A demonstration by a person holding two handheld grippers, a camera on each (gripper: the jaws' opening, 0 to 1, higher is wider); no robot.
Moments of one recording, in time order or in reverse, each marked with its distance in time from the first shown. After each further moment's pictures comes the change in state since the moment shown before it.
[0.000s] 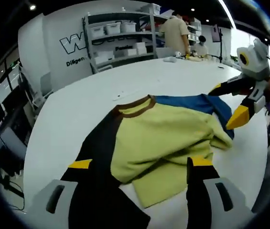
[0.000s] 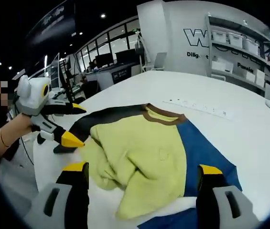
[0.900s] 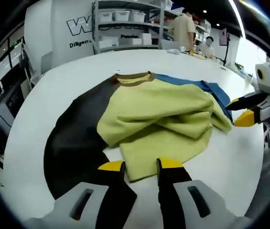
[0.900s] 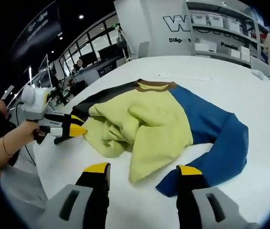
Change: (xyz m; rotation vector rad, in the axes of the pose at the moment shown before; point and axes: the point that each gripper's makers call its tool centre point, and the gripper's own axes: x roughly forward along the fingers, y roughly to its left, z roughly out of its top) left arm 0.011 -0.016 -0.063 -0.154 0.085 -0.056; right arm -0.016 0.018 -0.066 0.181 0.063 -0.071
